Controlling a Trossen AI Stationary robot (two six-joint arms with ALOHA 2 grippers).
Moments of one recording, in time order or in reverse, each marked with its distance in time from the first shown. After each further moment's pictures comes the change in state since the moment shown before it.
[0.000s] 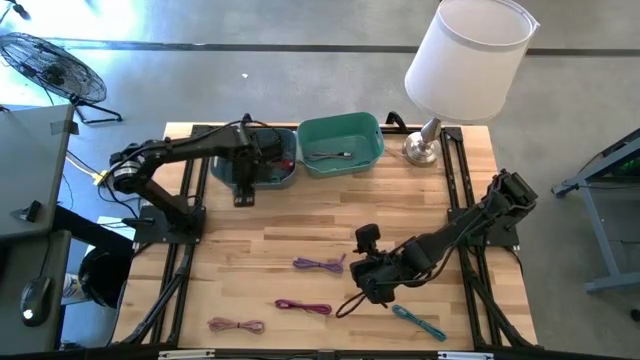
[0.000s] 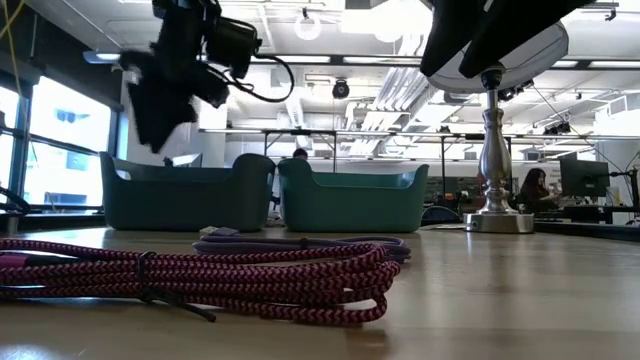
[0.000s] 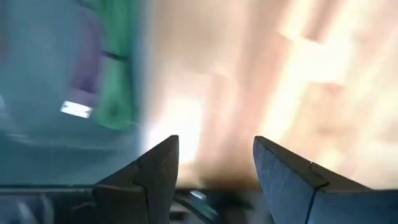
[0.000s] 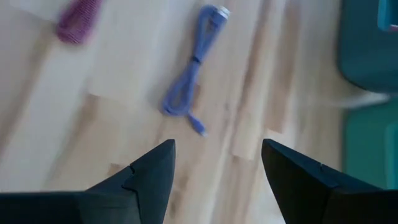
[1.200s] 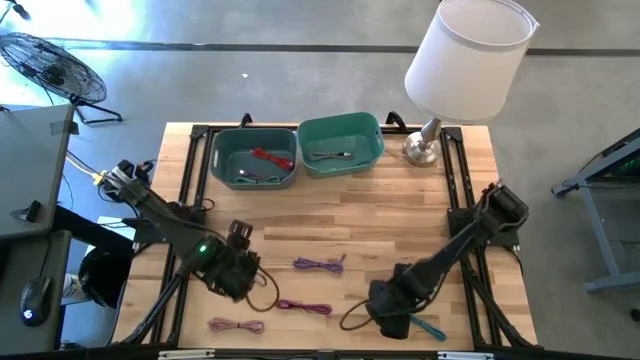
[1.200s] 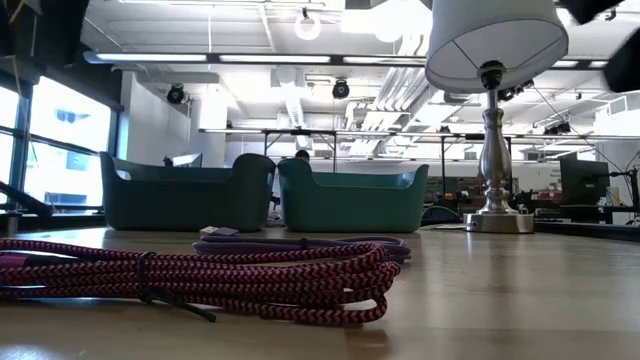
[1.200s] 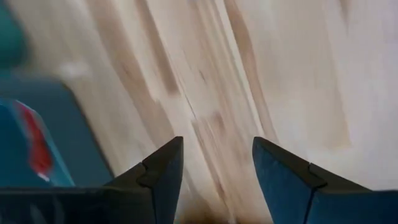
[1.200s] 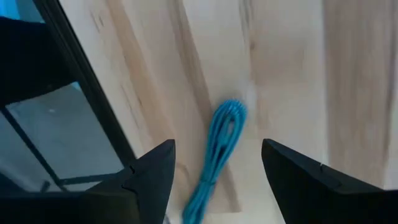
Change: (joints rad) left arm -1.073 -0.001 0.109 0.041 -0.365 -0.584; right arm 0.131 0.133 0.000 -0.152 -0.674 0.861
